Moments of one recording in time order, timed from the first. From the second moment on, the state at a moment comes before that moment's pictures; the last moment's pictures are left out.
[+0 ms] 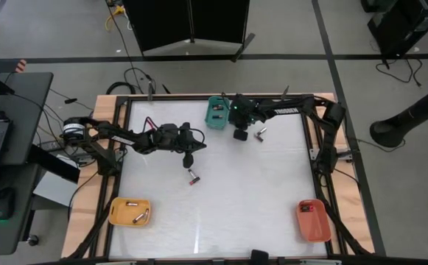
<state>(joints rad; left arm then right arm) 0.25 1.56 0.50 0.72 0.14 -0.03 -0.53 1.92 1.10 -0.35 0.04 -0.31</state>
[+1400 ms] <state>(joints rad) 0.13 1.56 0.47 1.31 0.27 -0.11 0.11 1.58 0.64 0.90 0.30 0.02</state>
